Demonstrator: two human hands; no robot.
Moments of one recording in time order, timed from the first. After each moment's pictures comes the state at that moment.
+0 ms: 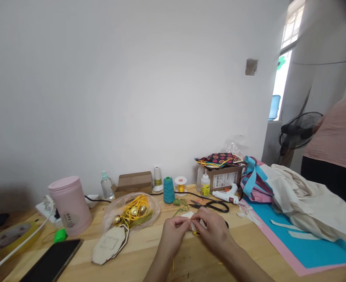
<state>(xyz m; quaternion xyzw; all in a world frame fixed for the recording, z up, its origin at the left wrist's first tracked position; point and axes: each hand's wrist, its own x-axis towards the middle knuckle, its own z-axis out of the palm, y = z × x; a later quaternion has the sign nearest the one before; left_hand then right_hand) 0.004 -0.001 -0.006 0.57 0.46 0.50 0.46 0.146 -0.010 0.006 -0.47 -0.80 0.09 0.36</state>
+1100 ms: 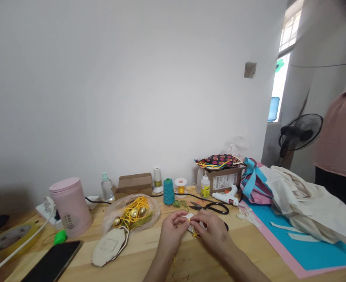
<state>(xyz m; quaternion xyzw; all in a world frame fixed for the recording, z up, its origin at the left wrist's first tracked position) 0.003 0.000 -0.006 0.48 0.42 0.58 0.50 0.144 -0.010 0.007 -0.48 -0.80 0.10 0.35</state>
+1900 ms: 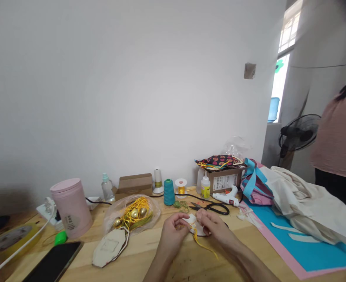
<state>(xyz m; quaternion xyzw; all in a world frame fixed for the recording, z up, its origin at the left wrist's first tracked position) 0.001 0.001 -0.008 0.53 0.45 0.54 0.48 0.144 -0.005 0.009 -0.37 -0.62 0.50 0.48</state>
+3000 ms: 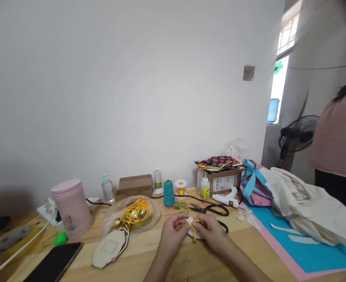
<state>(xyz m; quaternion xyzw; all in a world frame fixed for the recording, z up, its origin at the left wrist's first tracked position) 0.001 -0.002 -0.004 0.52 0.43 0.56 0.49 0.143 0.001 -0.007 -0.44 -0.74 0.30 0.41</state>
